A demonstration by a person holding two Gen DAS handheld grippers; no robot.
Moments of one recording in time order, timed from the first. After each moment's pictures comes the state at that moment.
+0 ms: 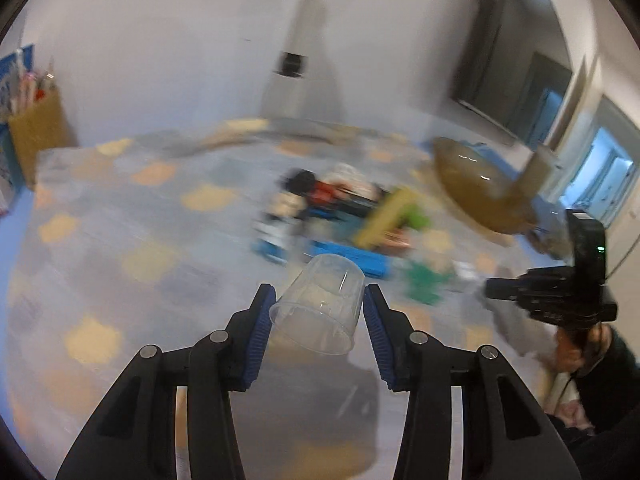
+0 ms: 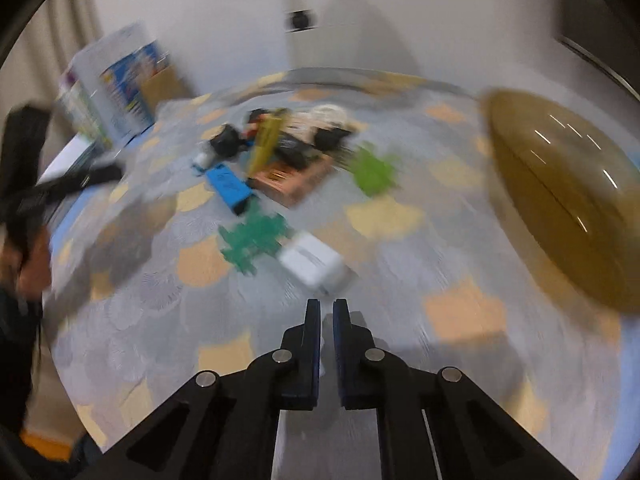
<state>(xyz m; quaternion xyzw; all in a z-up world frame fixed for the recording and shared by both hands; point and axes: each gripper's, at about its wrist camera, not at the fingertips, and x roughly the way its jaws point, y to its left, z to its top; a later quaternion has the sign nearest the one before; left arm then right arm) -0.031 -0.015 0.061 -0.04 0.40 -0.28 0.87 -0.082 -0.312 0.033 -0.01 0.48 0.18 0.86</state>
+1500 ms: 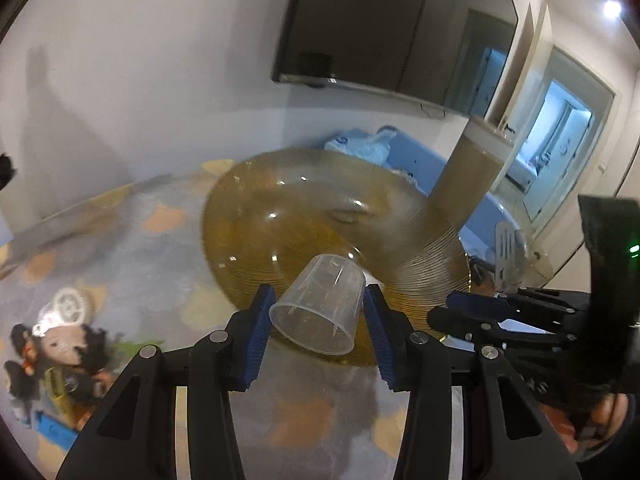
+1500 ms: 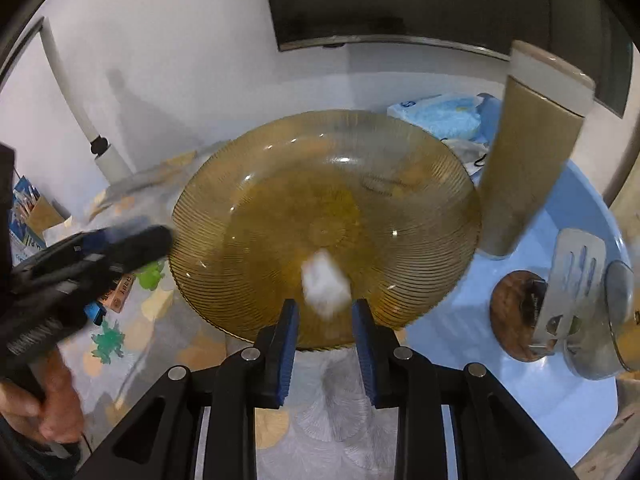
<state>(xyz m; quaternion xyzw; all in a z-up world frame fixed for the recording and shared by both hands) 0.023 -0.322 0.100 0.02 0.39 -0.37 0.84 -0.038 -0.478 0.092 0.08 0.48 -0.02 0.88</state>
